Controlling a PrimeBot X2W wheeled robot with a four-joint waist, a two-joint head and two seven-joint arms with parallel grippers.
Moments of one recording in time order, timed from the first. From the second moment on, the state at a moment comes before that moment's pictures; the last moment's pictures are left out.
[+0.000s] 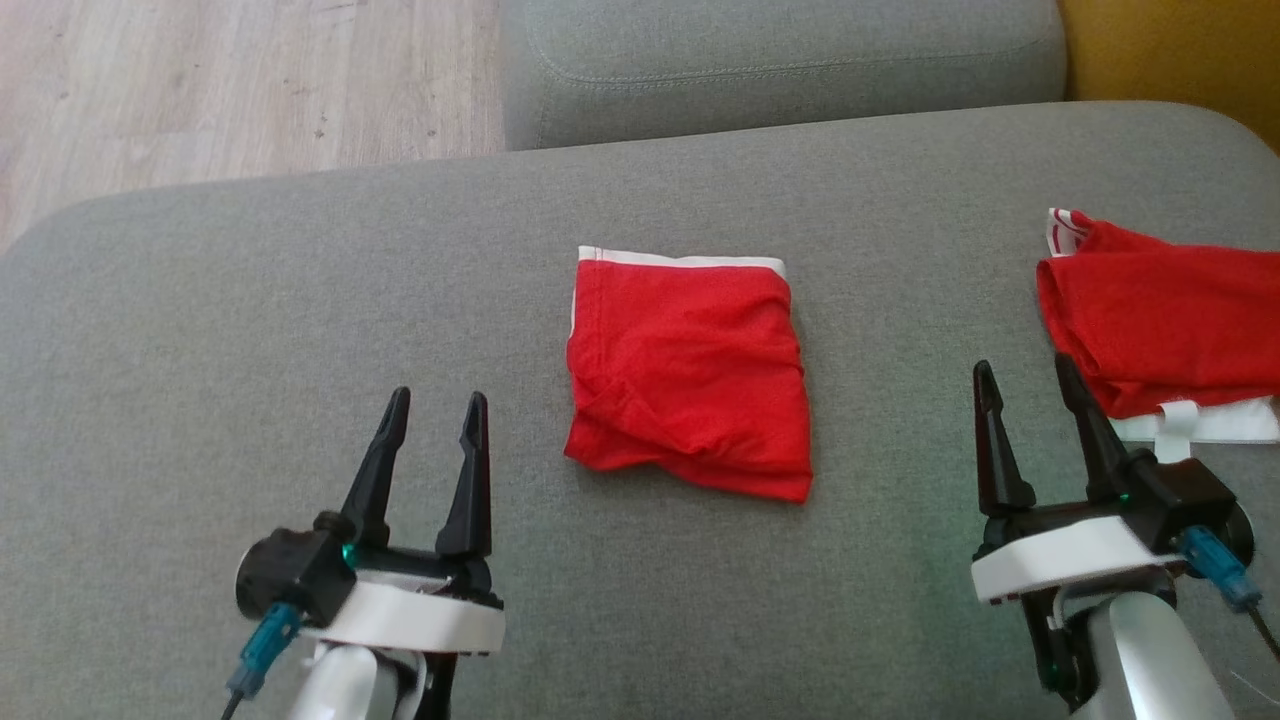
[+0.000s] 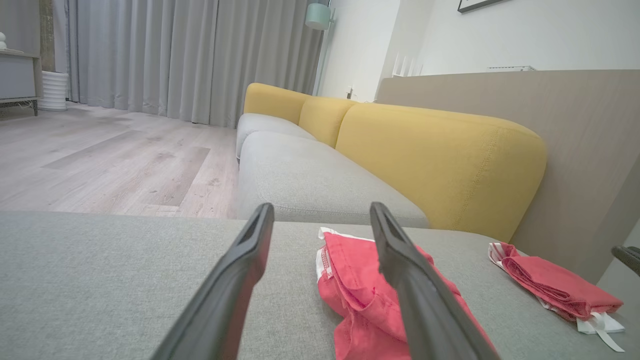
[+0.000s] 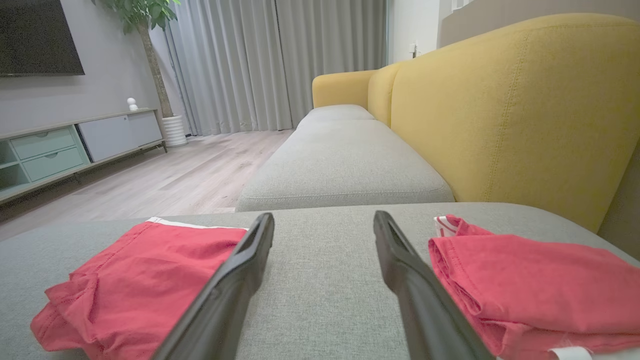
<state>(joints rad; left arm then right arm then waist) -0.10 0.05 -0.24 0.20 -0.31 -0.12 -0.26 -0.10 -0.06 0.02 0.28 0.10 0.13 -0.25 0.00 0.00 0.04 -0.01</state>
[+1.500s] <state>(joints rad) -0.16 0.05 -0.35 0.22 -0.33 -0.12 -0.26 -0.55 -0.07 0.31 0.99 0.43 0.13 -0.20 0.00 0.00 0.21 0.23</state>
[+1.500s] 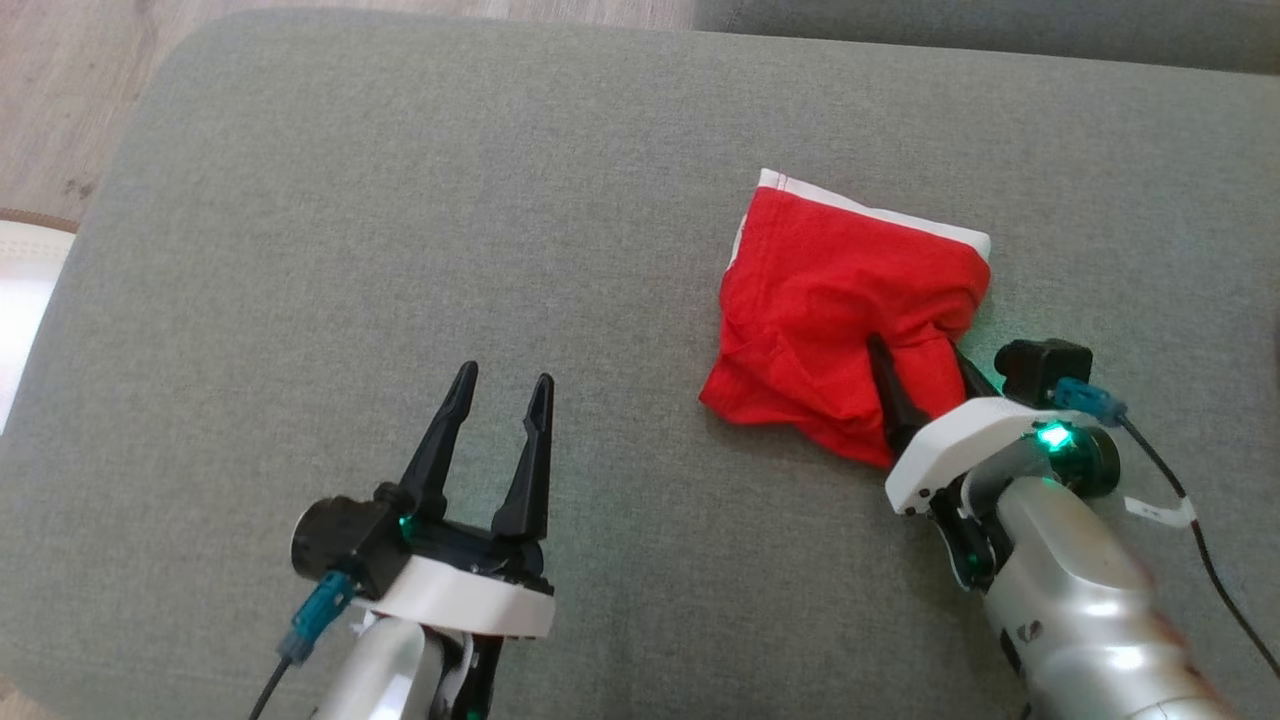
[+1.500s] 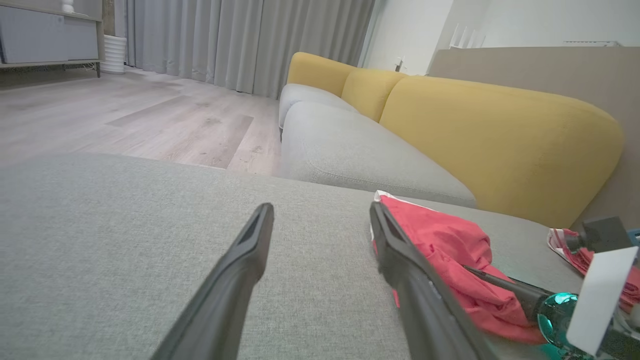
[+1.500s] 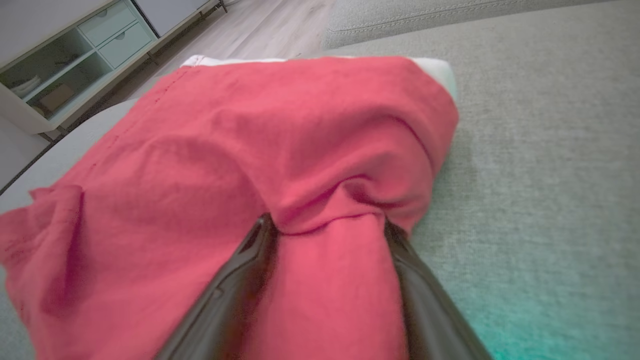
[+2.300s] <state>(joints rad) -0.16 0.05 -0.32 0.22 -0.33 -0.11 -0.26 -0.62 -0.32 0.49 0.91 0.09 0.13 -0.25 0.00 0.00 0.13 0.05</state>
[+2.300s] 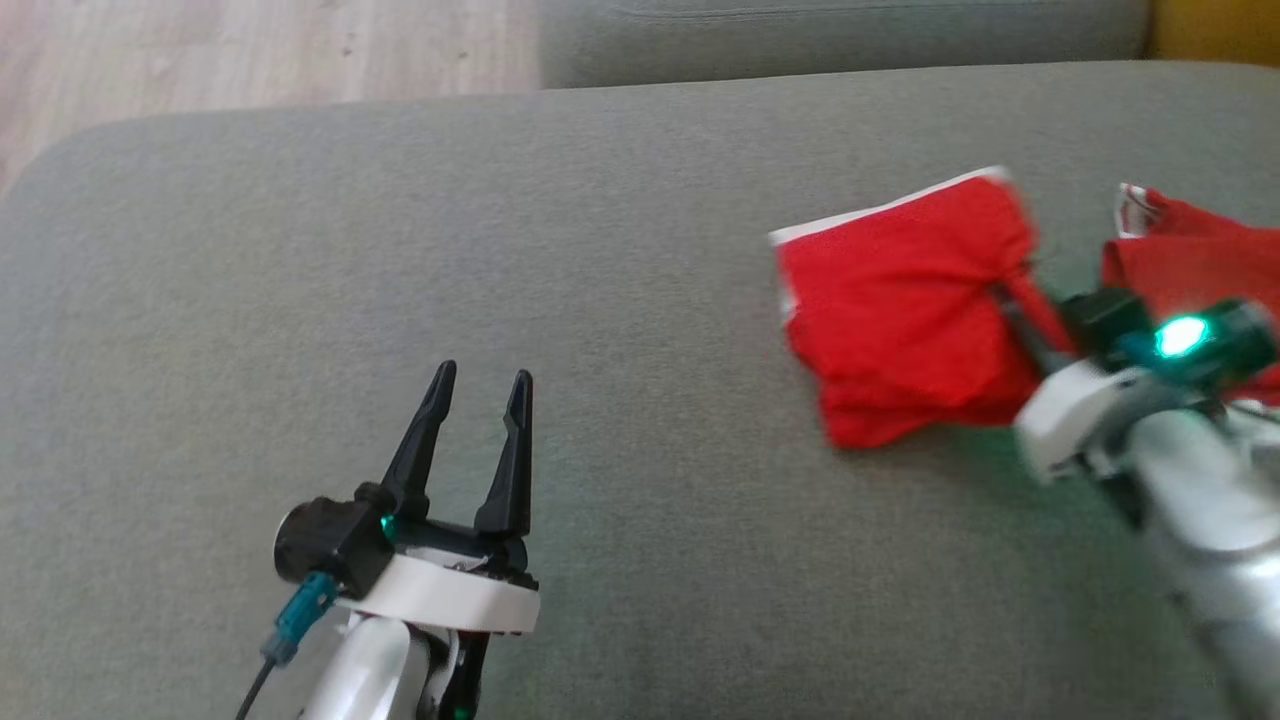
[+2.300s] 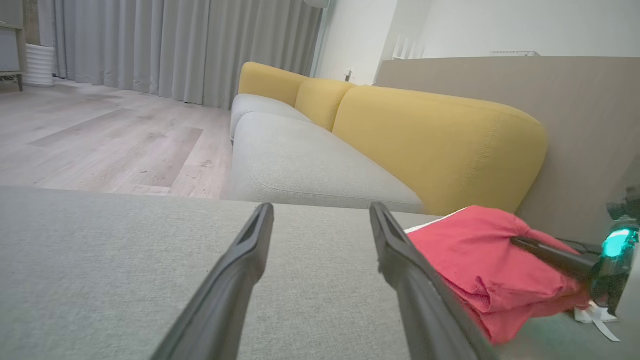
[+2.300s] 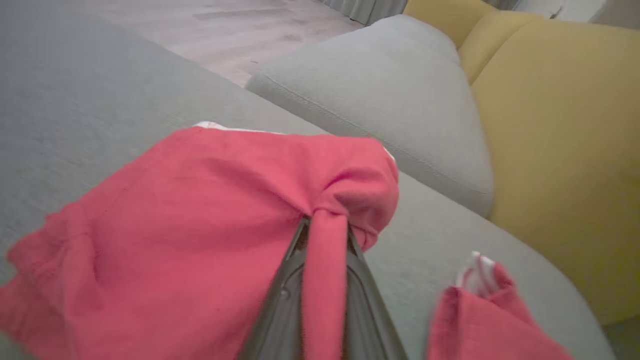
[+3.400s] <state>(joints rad) -0.22 0.05 -0.33 0.22 -0.31 -0.12 -0.26 -0.69 -0.77 0.42 0.97 0.16 0.13 -0.14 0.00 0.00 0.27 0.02</state>
